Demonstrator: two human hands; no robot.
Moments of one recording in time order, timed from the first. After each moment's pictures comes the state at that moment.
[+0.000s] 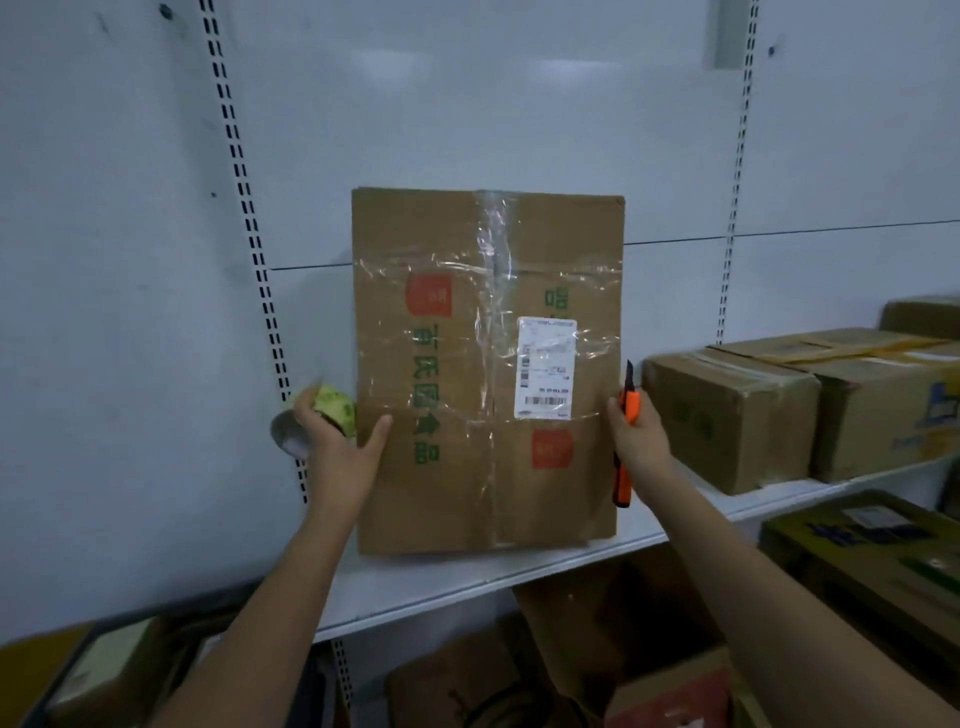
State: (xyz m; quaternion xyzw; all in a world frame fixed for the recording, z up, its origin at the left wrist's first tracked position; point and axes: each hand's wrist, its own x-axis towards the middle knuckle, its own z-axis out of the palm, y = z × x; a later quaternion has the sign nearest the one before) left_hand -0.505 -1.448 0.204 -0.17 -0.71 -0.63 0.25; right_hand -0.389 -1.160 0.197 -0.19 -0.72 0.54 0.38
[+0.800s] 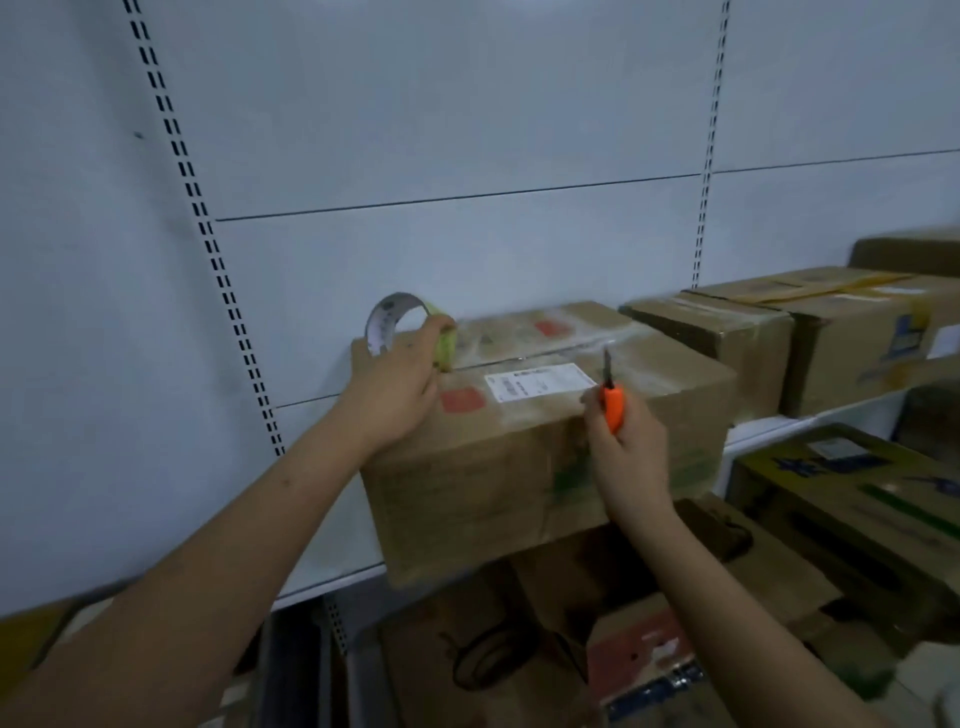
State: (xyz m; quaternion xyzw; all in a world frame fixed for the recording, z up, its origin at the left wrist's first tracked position) left_hand -0.485 -1.398 0.242 -0.47 -0.83 -0.18 0.24; right_hand -0.319 -1.220 0.165 -0.18 -0.76 0.42 0.47
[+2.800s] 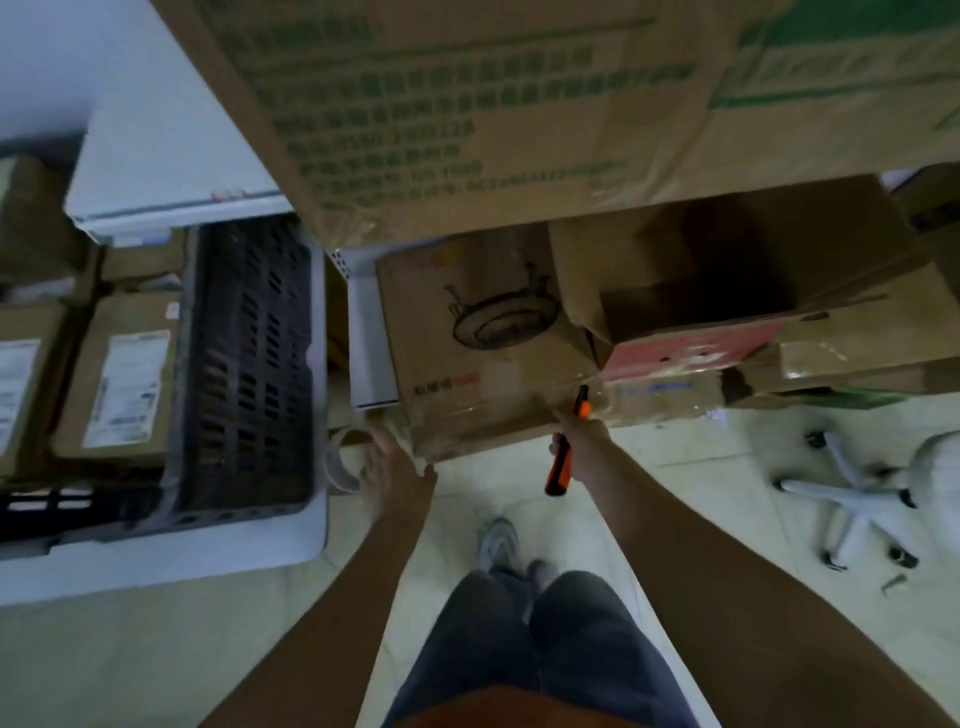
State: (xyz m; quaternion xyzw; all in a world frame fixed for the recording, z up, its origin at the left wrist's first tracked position) left_hand -0.355 -1.459 -0.263 0.08 -0.97 -0.19 -0.15; right_hand -0.344 -1.224 -0.274 -0.59 -0.44 0.67 -0.12
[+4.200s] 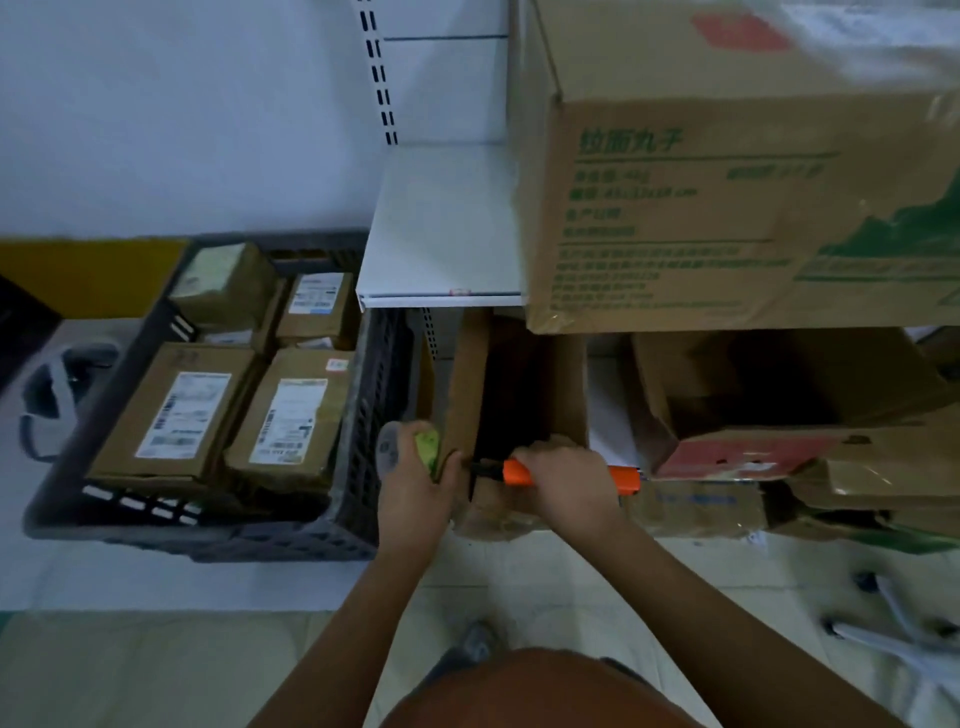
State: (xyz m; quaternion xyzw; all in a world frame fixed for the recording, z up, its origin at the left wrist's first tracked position) left_hand -0.374 -1.535 -0.121 0.03 -0.90 -0.43 0.01; right_hand -0.355 -1.352 -0.103 0.07 -1.00 0.06 -0.03
